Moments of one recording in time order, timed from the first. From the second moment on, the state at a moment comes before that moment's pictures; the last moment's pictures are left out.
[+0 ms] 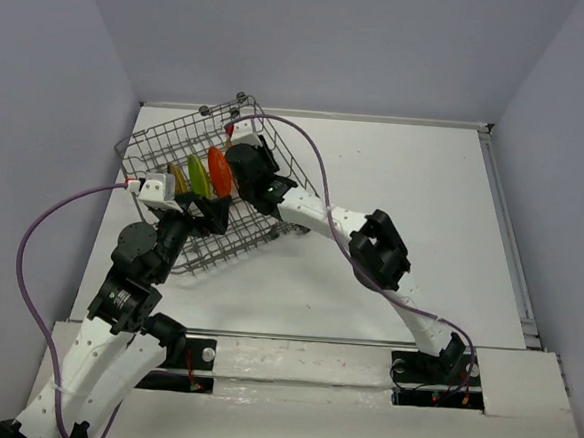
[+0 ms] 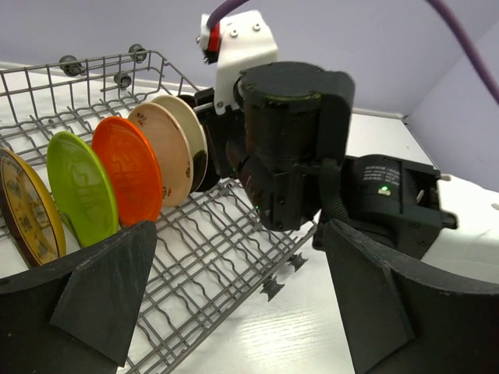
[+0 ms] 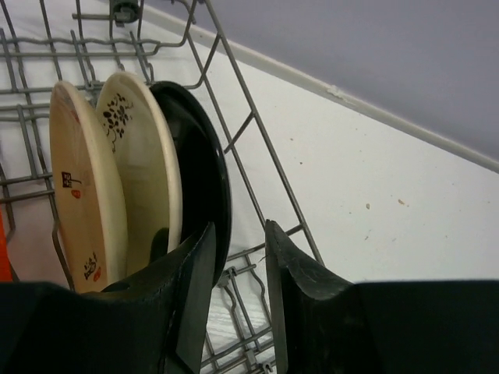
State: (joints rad) left arm -0.45 0.47 0.65 -0.18 -0.18 -0.34; right arm 0.95 2.44 2.15 -0.05 0.91 -0.13
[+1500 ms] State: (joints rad) left arm -0.40 0.47 0.65 -0.08 -0.08 -0.38; right arm 0.95 0.69 0.56 0.13 0.81 0.19
